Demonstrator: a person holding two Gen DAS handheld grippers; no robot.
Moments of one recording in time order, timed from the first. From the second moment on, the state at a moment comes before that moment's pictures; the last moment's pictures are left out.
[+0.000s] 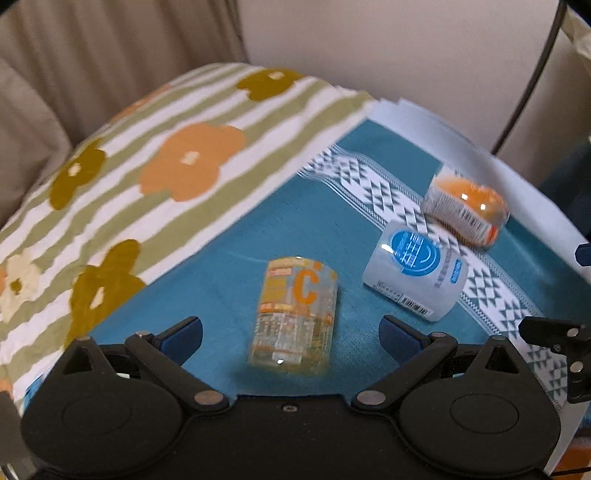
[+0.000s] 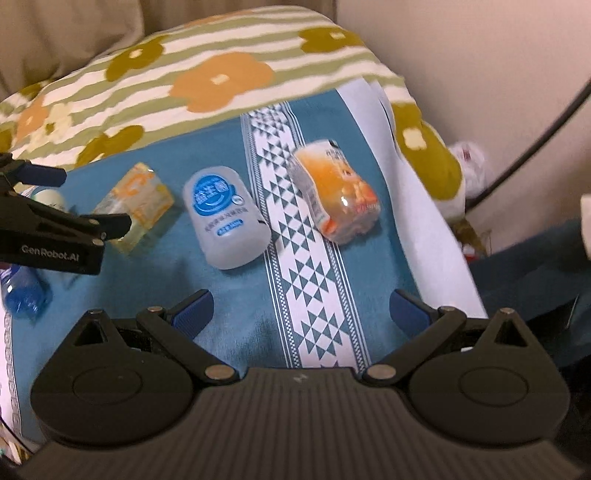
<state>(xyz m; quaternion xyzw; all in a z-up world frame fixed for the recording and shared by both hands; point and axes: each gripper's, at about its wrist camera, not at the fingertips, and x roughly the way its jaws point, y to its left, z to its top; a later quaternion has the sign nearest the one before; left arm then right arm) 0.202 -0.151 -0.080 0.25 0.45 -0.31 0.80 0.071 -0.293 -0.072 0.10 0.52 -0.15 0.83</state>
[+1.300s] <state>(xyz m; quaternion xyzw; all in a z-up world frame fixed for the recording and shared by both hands) 0.182 -0.131 -0.058 0.15 0.48 -0.22 0.83 0.059 -0.310 -0.061 0.12 0.51 -0.13 0.84</state>
